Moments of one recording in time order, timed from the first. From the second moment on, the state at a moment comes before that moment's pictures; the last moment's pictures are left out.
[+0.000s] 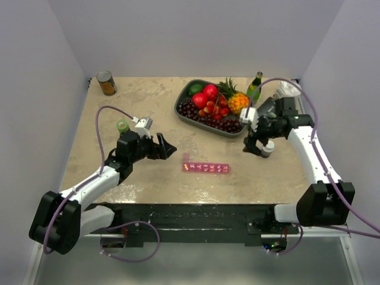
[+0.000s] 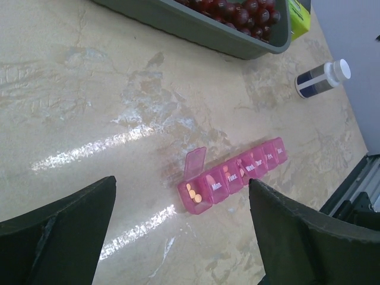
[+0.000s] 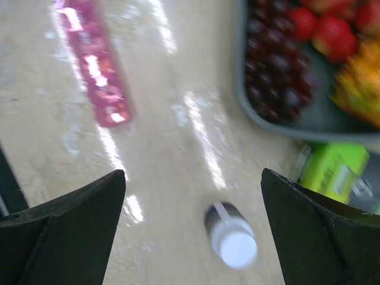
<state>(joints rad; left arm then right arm) -0.39 1.12 0.48 0.24 0.32 -0.49 -0.03 1.35 1.21 -0.96 -0.68 -1.05</state>
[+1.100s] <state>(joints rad) -0.34 1.28 0.44 0.44 0.46 -0.54 0.70 1.44 0.91 -0.57 -0.53 -0.88</state>
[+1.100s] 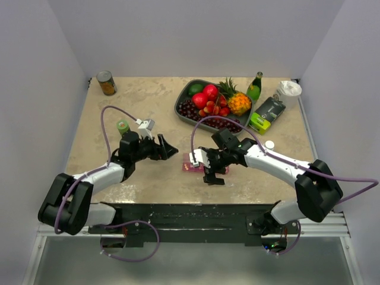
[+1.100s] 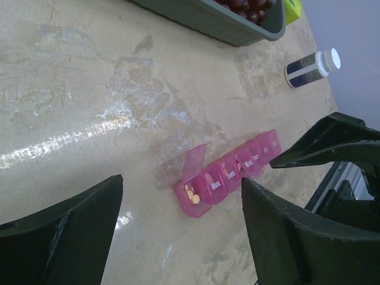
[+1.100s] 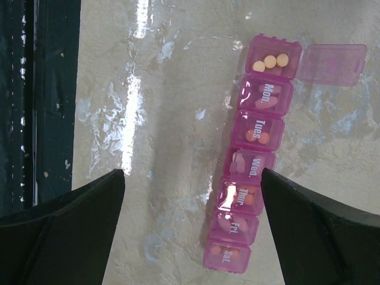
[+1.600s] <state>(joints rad) -0.34 1.52 0.53 0.51 0.45 -0.56 0.71 1.52 0.89 -0.46 -0.39 -0.82</state>
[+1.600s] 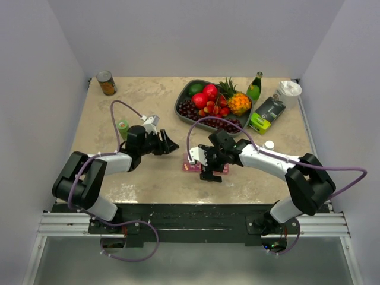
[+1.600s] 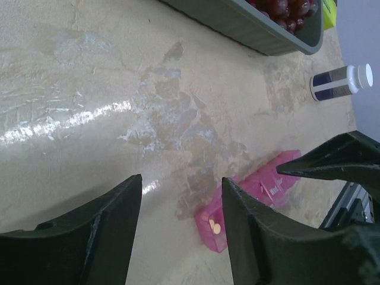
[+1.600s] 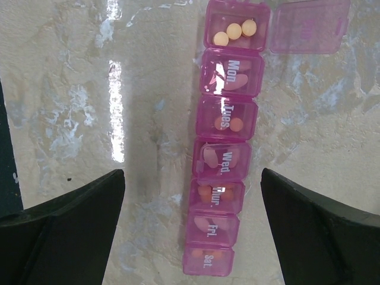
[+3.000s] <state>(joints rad) -0.41 1.82 0.69 0.61 0.65 -0.54 0.64 1.65 0.90 -0.40 -0.38 -0.77</state>
